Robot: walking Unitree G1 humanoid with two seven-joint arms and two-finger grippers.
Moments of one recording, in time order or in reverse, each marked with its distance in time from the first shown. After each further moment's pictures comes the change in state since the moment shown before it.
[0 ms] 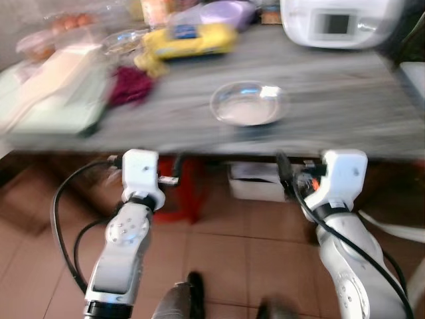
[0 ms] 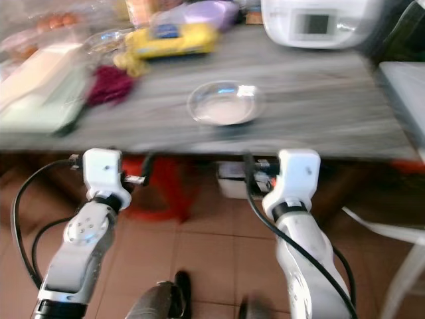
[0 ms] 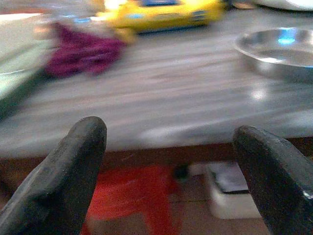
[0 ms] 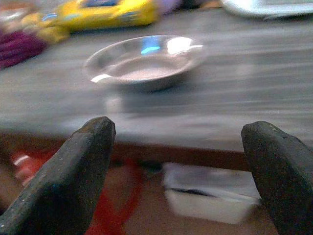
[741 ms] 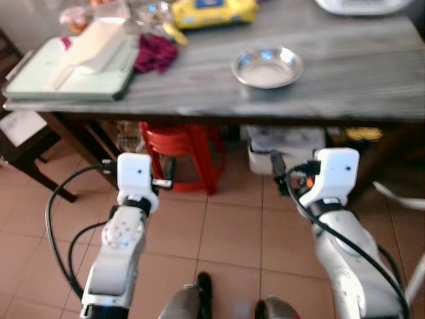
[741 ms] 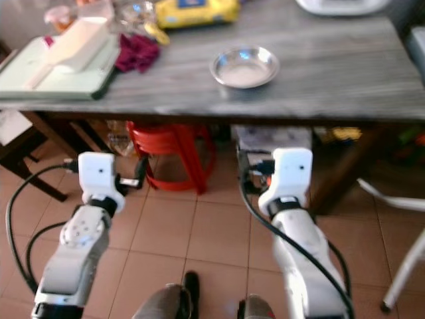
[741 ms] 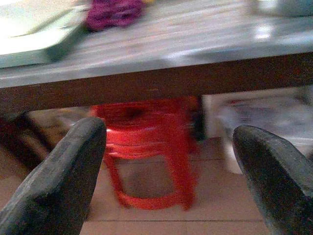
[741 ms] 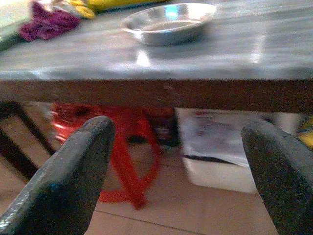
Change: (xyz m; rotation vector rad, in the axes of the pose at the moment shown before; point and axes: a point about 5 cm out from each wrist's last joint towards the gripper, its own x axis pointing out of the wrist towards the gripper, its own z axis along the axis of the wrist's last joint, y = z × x) left arm -0.004 0.001 -0.011 -0.001 0.051 0.006; right arm 0.001 -0.001 -0.006 -0.011 0.023 0.010
